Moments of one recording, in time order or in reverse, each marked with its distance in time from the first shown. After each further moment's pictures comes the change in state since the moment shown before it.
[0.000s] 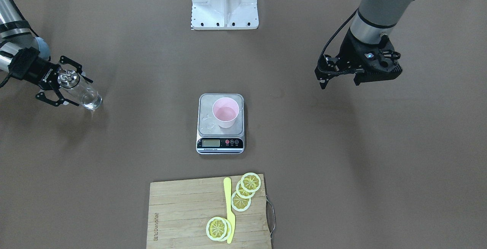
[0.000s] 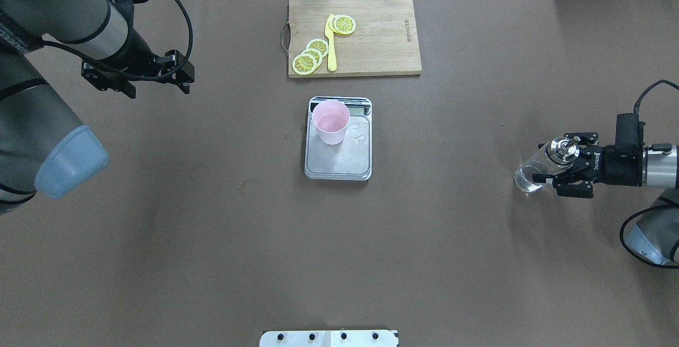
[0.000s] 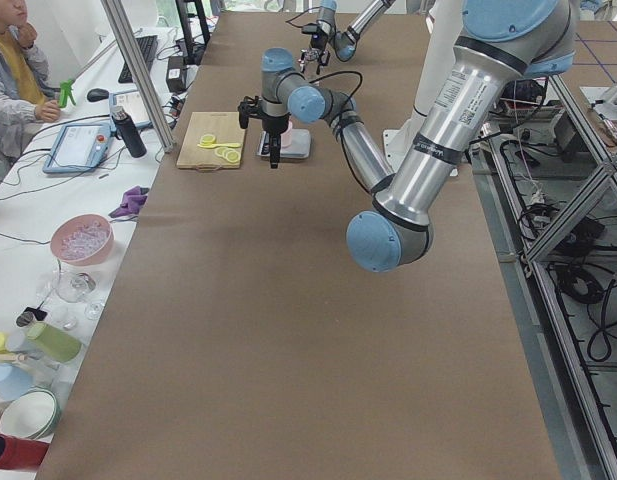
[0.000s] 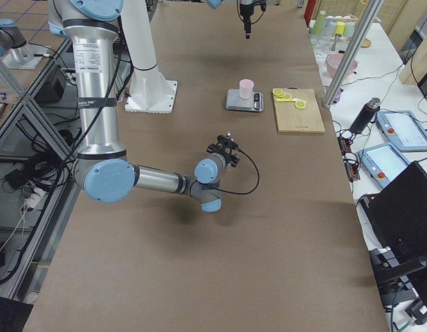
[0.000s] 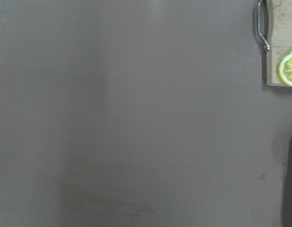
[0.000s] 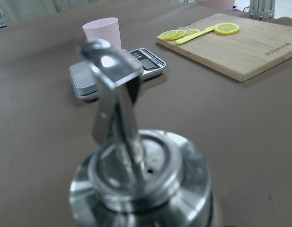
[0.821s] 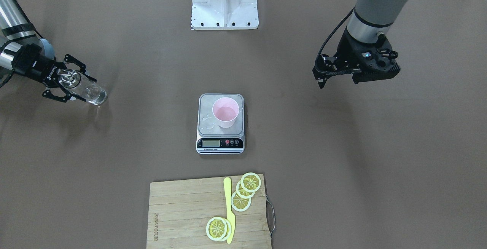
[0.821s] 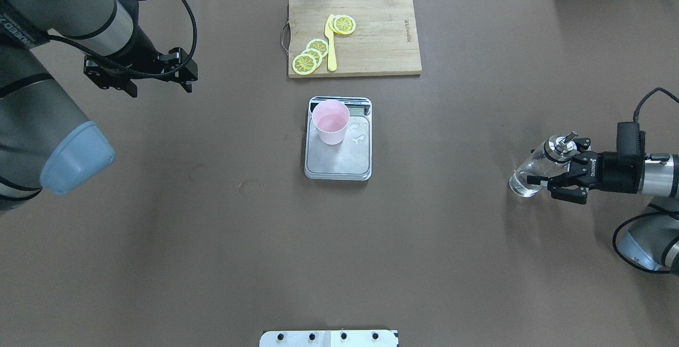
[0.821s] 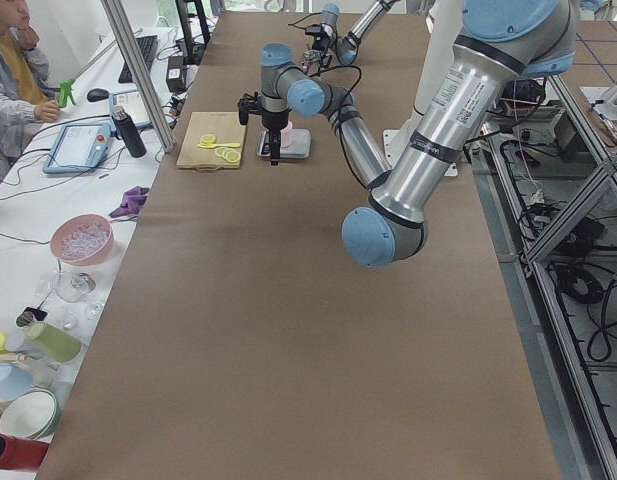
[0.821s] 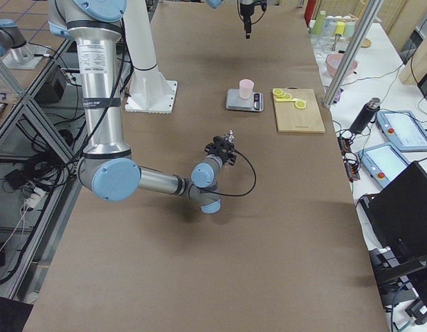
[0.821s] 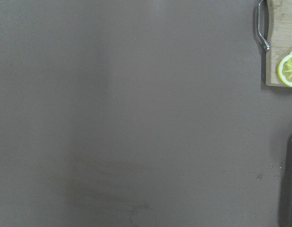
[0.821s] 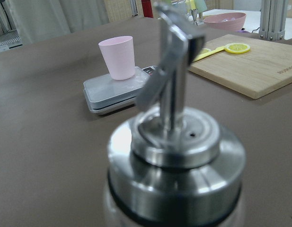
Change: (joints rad) left arm 0.002 -0.023 0.003 0.039 0.001 -0.001; right arm -0.040 0.025 -0.045 0.119 -0.062 0.018
